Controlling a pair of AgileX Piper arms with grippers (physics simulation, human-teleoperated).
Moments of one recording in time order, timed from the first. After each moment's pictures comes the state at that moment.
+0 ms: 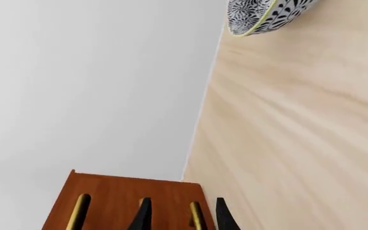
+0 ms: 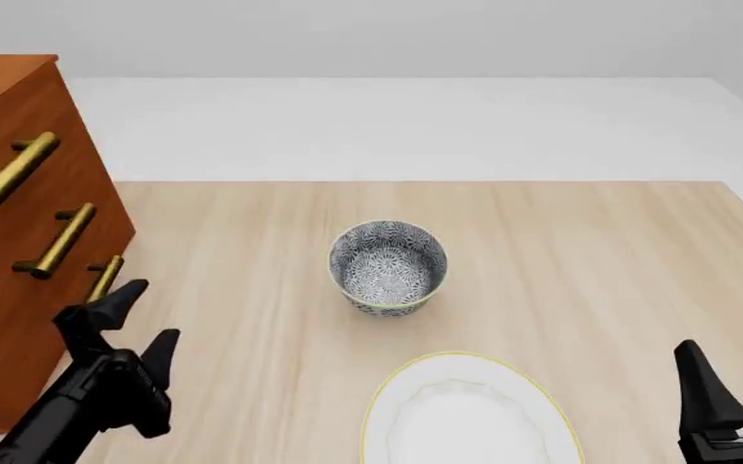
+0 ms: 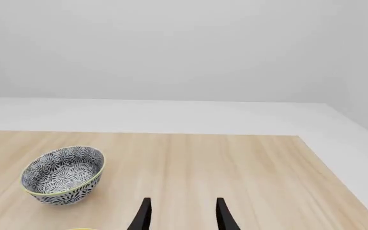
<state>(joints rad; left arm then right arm) -0.18 1.43 -0.01 -1.21 1.31 0.00 0.01 0.00 -0.01 -0.02</state>
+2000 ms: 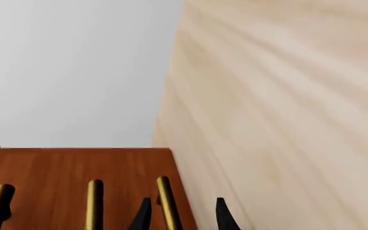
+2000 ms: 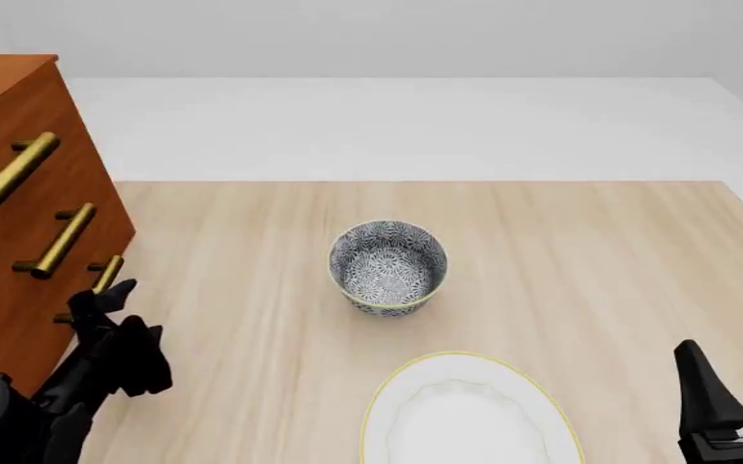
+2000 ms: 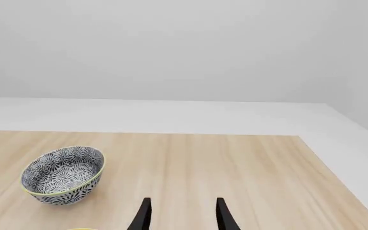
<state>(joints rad) 0.02 1.81 -0.21 -1.22 1.32 0.00 0.01 0.00 -0.01 -0.02</state>
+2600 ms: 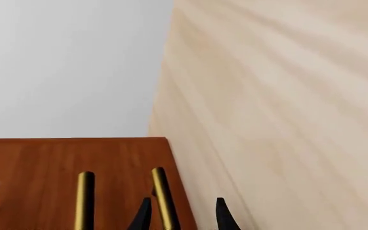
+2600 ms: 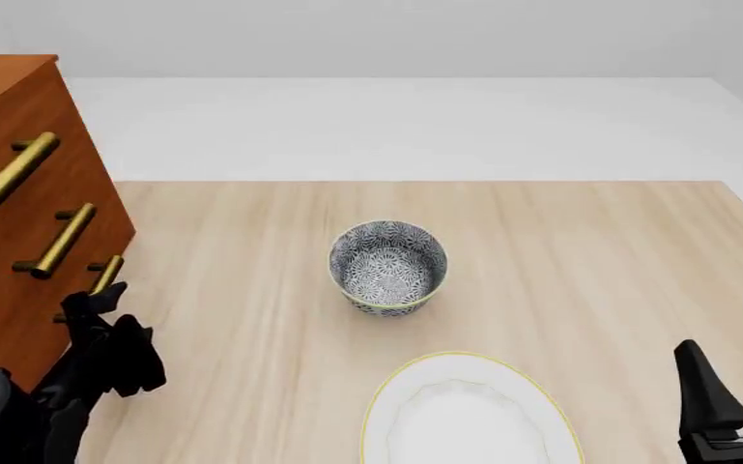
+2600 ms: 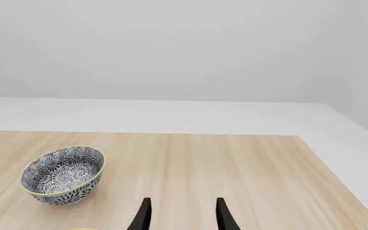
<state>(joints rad) 0.08 1.86 -0.23 -1.22 1.34 0.00 0.01 0.00 -0.01 -0.02</state>
